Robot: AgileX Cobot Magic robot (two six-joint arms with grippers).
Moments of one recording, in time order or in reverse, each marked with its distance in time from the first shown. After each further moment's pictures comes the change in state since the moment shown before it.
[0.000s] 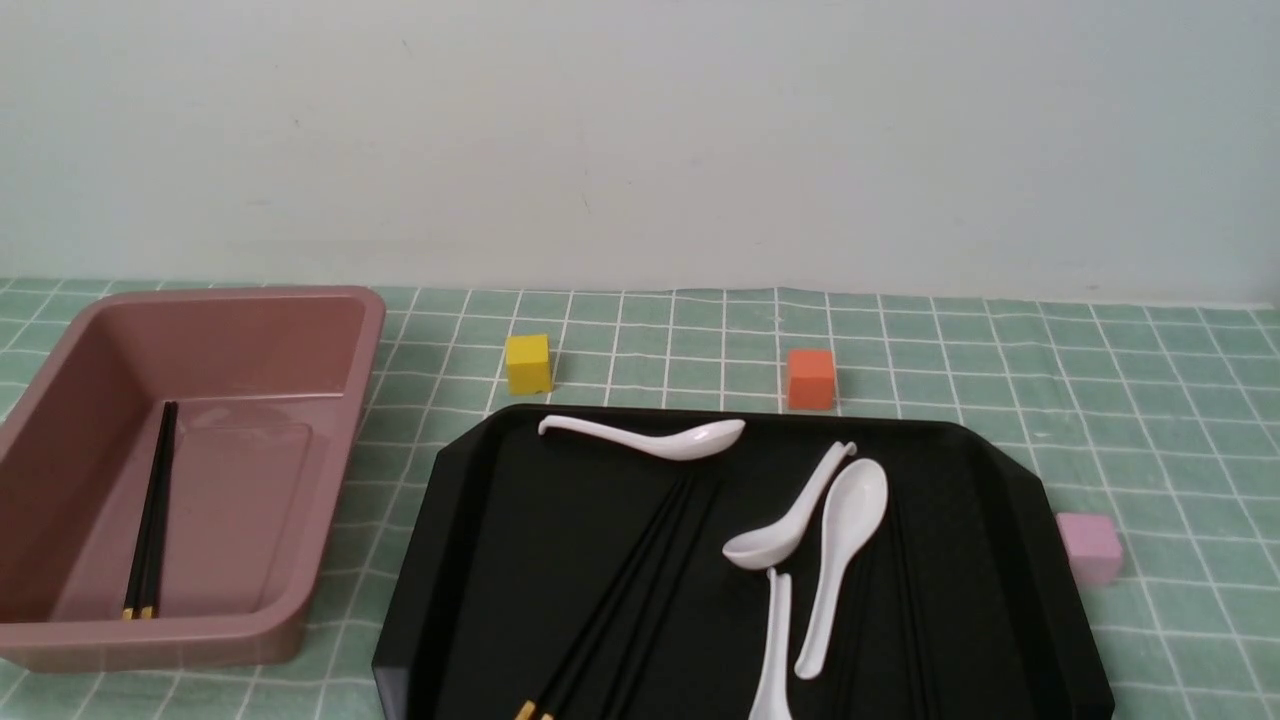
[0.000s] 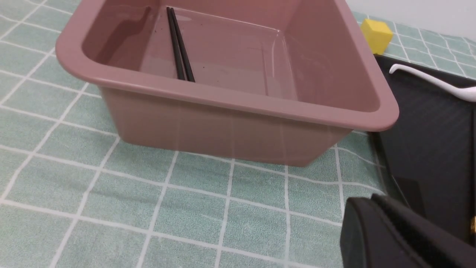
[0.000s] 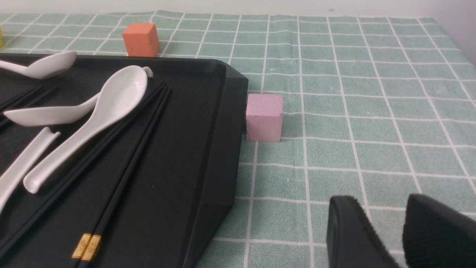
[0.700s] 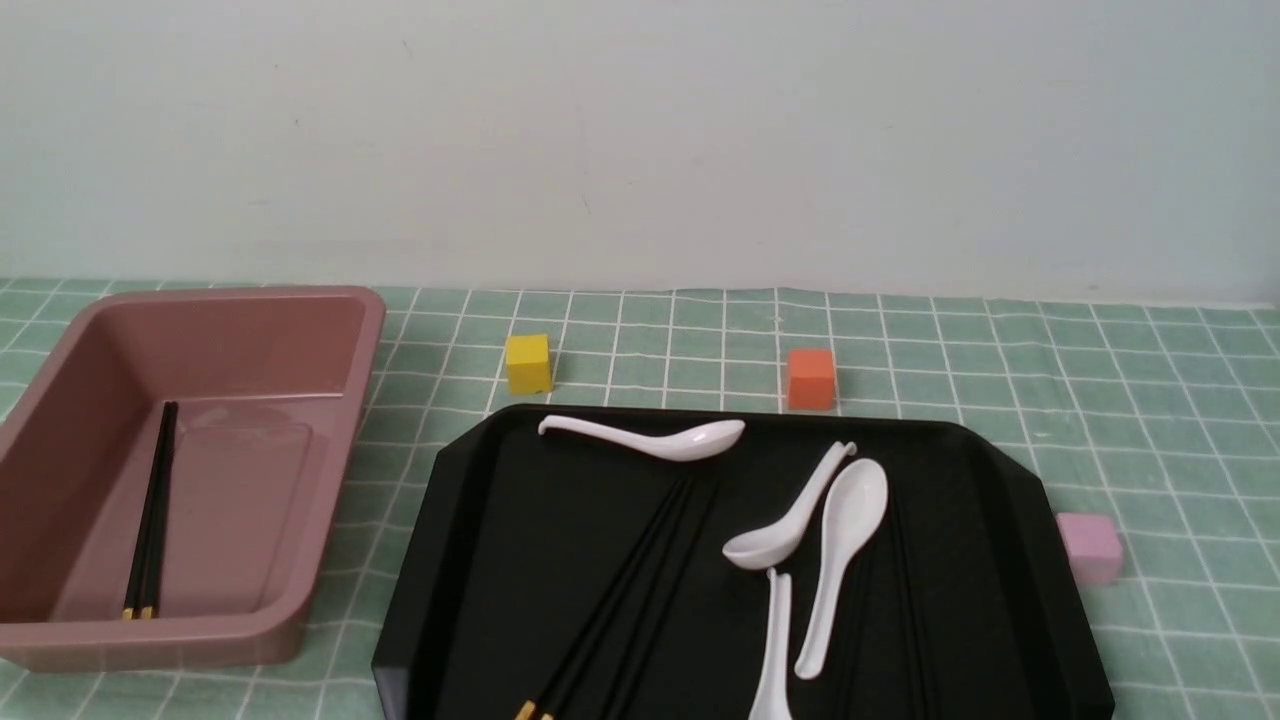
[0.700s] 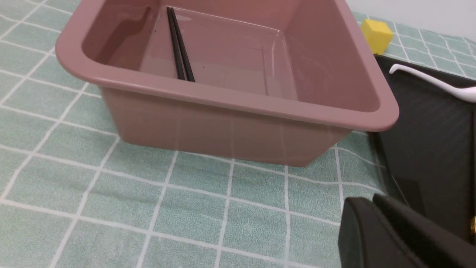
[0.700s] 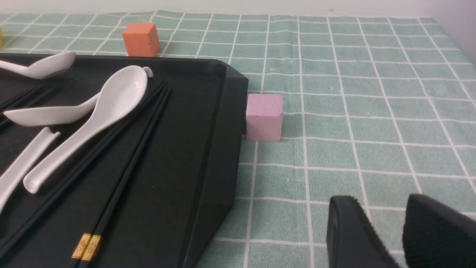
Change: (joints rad) right arm 0.000 0.000 0.000 0.000 0.000 0.000; left arm 0.000 0.000 0.000 0.000 0.000 -0.001
